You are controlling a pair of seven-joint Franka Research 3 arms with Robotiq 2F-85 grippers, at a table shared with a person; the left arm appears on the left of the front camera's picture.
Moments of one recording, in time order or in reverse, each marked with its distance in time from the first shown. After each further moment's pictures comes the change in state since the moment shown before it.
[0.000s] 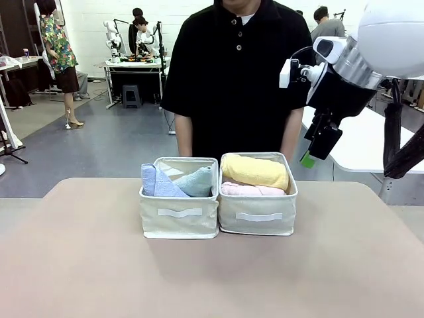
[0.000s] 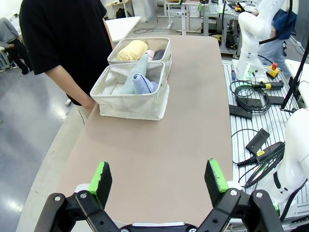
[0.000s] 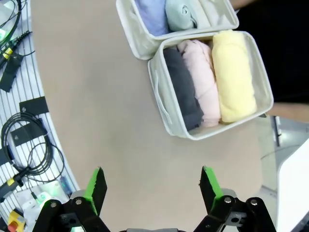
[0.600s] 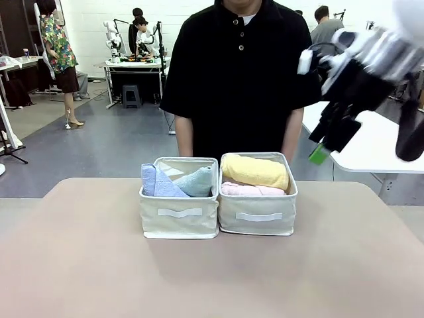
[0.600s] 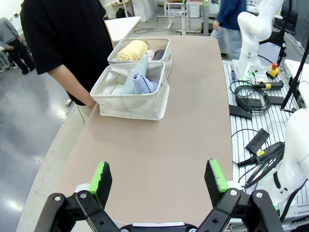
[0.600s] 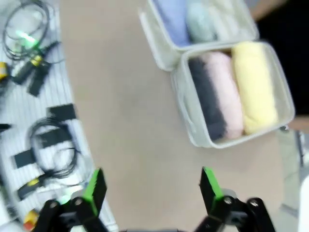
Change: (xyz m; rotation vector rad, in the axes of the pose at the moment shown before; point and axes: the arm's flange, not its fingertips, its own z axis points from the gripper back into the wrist) left arm 0.000 0.000 0.000 0.000 0.000 0.000; right arm -0.032 -0.012 0.025 0.196 -0.153 -0.009
